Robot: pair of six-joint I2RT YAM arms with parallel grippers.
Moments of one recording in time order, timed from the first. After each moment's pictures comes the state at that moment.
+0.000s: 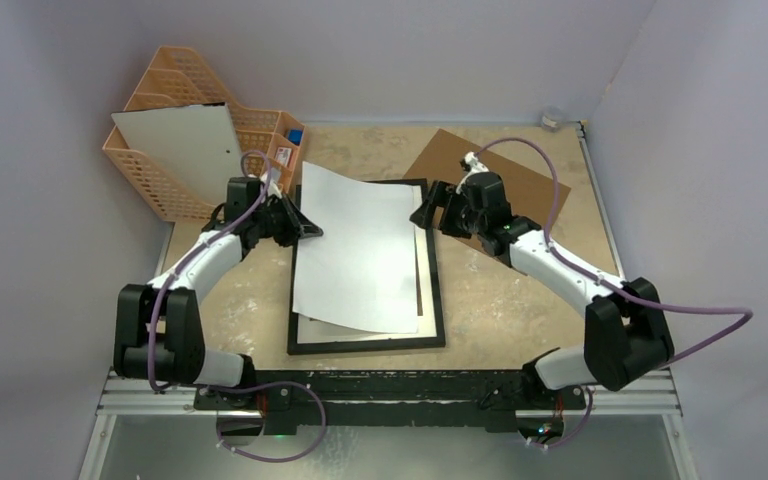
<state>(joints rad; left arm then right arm) -0.09 1.43 0.86 -0.21 0.54 -0.66 0.48 1.40 0.95 -0.10 -0.17 0.59</state>
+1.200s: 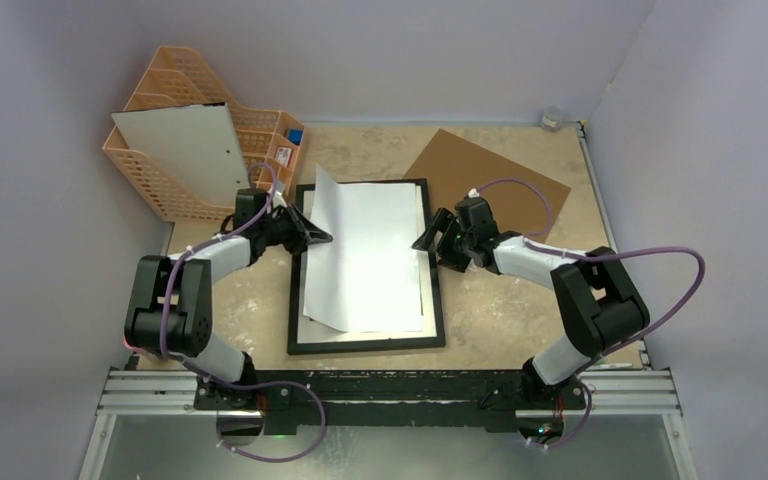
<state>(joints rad) -0.09 1.55 0.73 0.09 0.66 -0.85 0.44 1.59 0.78 -0.04 -0.13 0.92</state>
